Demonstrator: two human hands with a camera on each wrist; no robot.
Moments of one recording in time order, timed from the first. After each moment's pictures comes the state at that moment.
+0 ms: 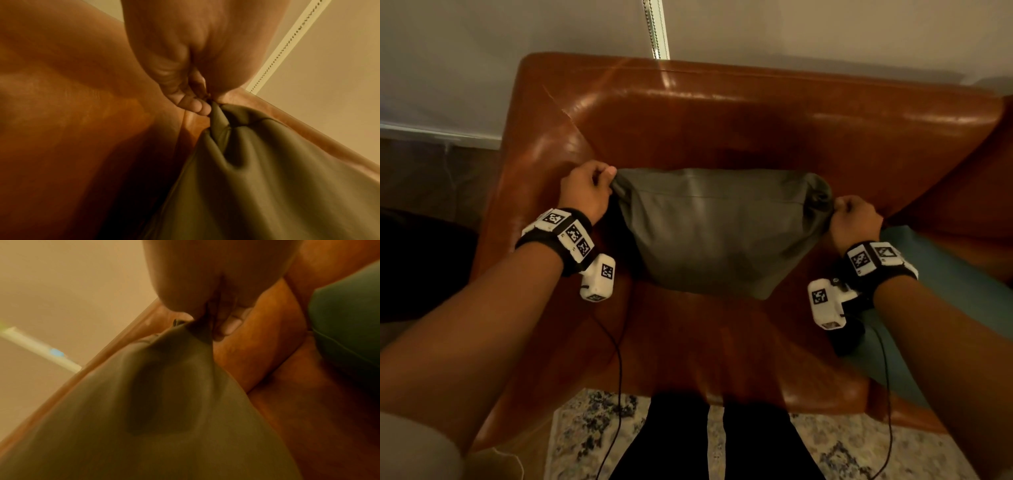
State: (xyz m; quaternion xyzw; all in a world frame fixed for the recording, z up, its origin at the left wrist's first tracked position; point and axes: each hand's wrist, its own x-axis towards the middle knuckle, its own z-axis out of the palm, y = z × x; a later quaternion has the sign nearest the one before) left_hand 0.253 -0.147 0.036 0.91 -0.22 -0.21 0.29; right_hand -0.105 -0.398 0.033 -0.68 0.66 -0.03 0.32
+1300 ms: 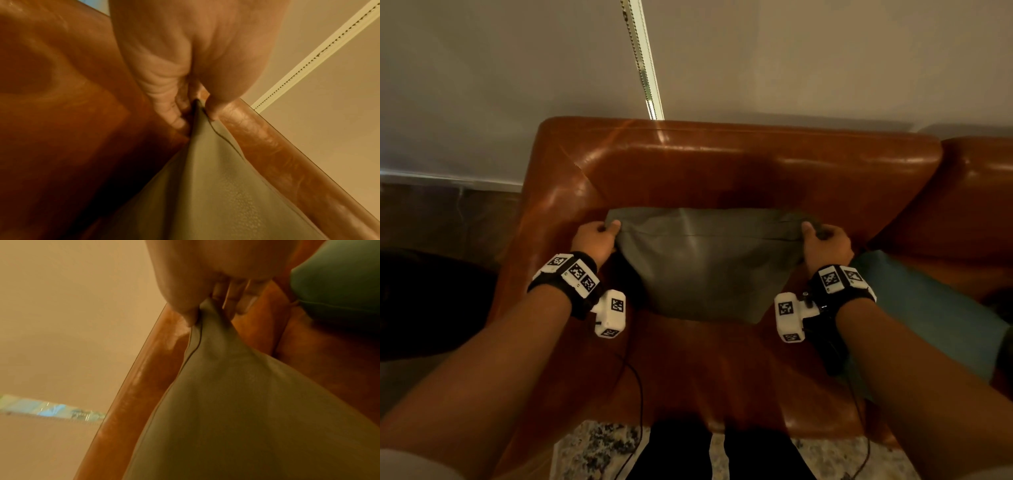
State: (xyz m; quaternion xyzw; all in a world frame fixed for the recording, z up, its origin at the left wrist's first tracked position) left_hand 0.258 -0.131 0.022 0.87 -0.05 -0.35 0.36; right_hand -0.091 -0.378 0.066 -0.55 0.72 -0.13 0.40
